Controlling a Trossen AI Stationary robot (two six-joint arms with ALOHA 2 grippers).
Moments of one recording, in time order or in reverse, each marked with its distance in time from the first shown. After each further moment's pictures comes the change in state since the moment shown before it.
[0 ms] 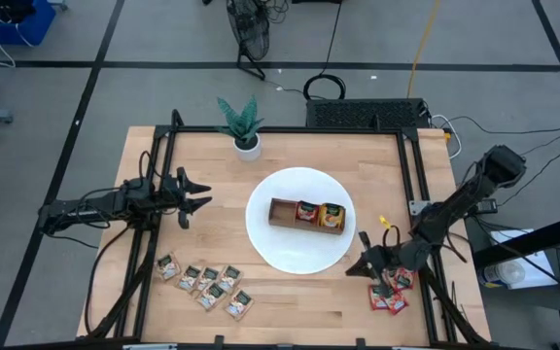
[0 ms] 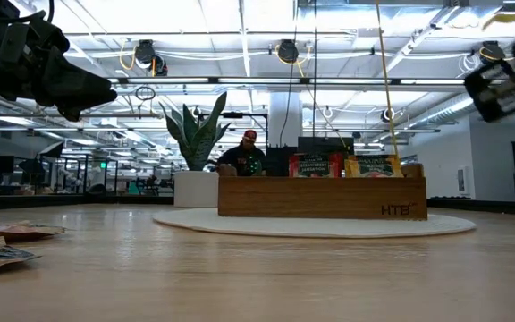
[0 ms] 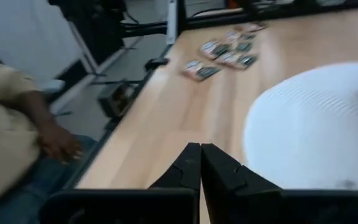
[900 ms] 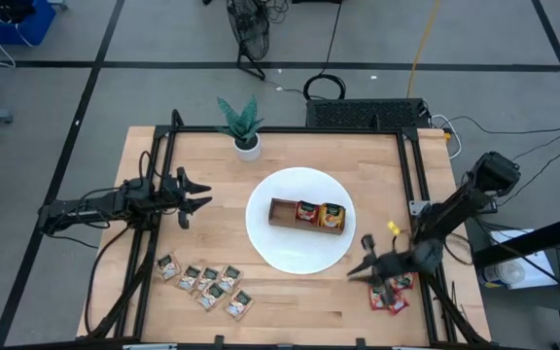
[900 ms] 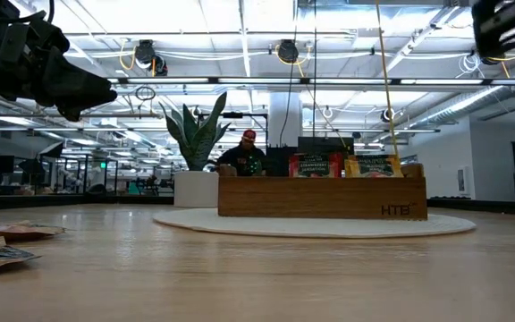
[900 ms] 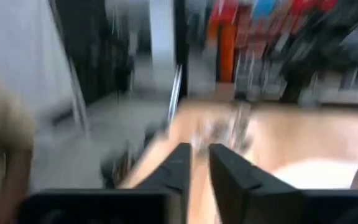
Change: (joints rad) left arm 0.000 0.000 0.000 0.000 0.000 0.000; right arm 0.088 0.140 0.090 0.312 0.185 -0.297
